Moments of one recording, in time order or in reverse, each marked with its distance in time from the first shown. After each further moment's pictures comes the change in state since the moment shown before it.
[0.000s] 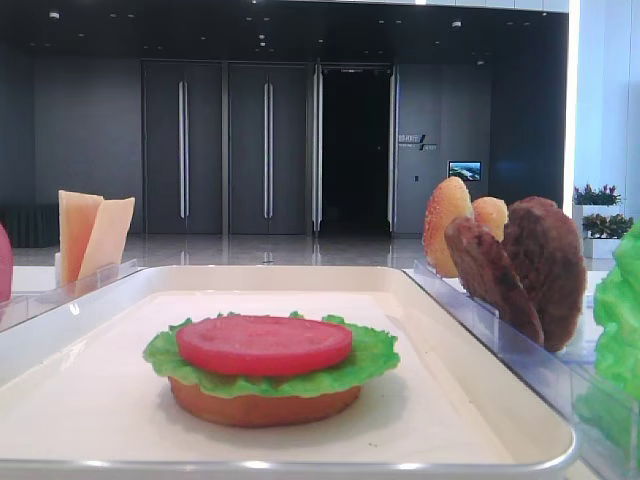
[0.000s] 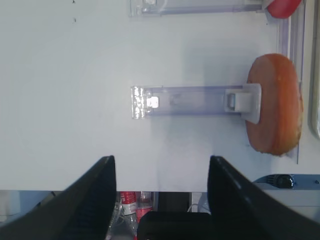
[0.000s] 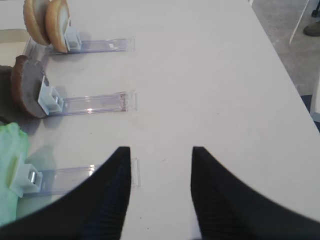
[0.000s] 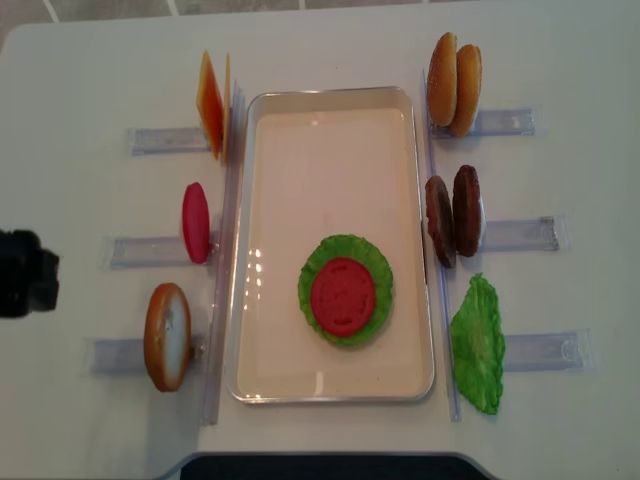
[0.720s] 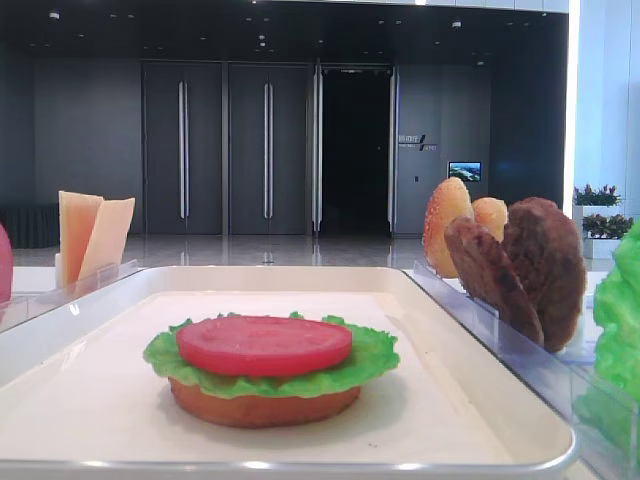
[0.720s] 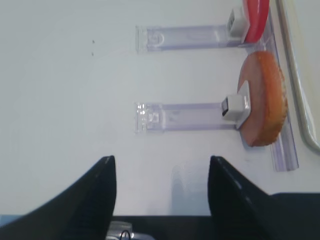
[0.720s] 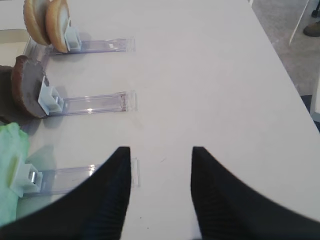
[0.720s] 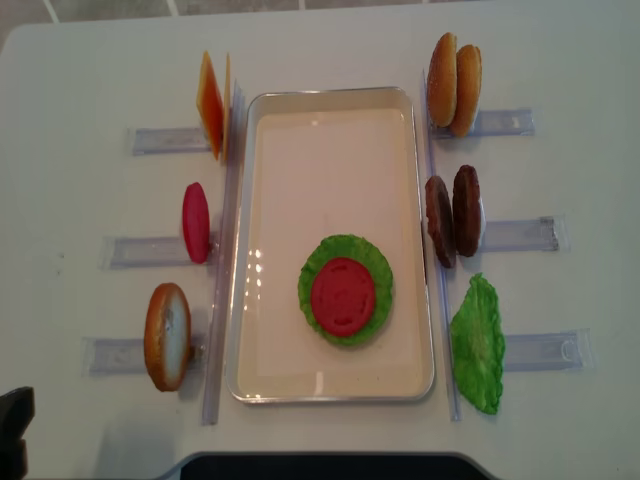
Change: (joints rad) left arm 0.000 -0.728 0.315 -0.001 -0.043 0.011; right arm 0.000 0.000 0.000 0.000 0.000 0.000
